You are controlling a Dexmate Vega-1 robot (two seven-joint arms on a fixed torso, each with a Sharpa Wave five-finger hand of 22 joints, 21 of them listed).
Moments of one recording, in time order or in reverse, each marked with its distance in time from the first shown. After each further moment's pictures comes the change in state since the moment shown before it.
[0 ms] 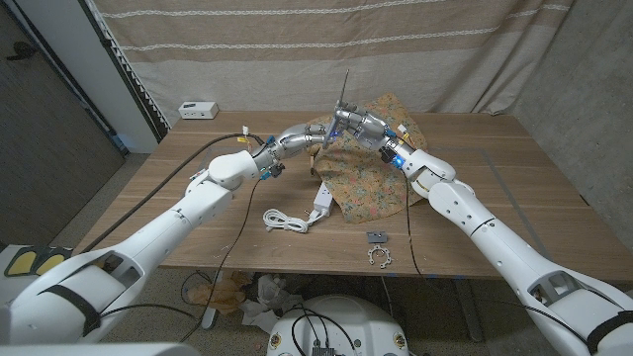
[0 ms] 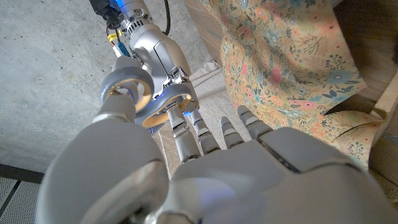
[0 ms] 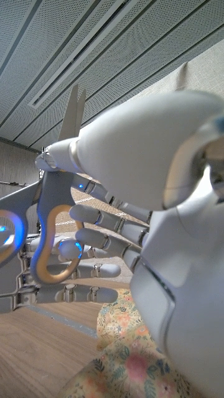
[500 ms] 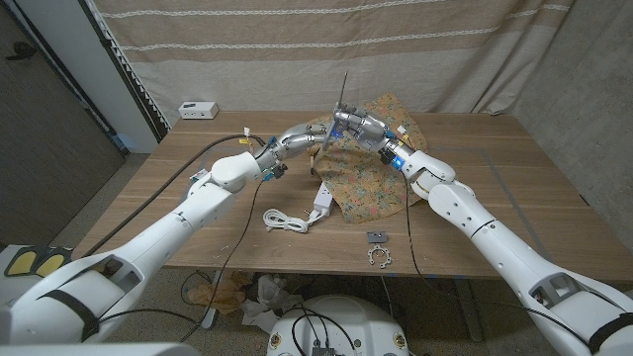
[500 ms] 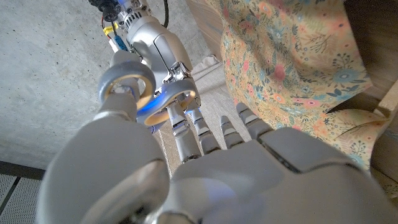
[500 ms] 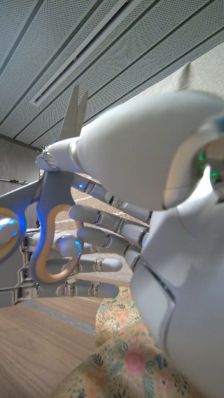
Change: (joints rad) left arm 0.028 0.000 -0.006 -0.043 0.012 0.015 0.063; left_hand 0.021 0.021 0.014 0.009 -0.012 0.094 0.017 0.037 -0.001 0.029 -0.007 0.014 0.007 0.007 0.000 0.012 0.005 0.025 -0.025 0.008 0.005; right arm -0.006 -0.003 -0.006 -0.008 -0.015 0.008 -0.016; right_hand 0.000 0.000 0.000 0.000 -0.003 0.000 0.000 -0.002 0.000 0.000 0.000 -0.006 0.000 0.005 0.002 0.001 -0.007 0.000 0.000 0.000 -0.010
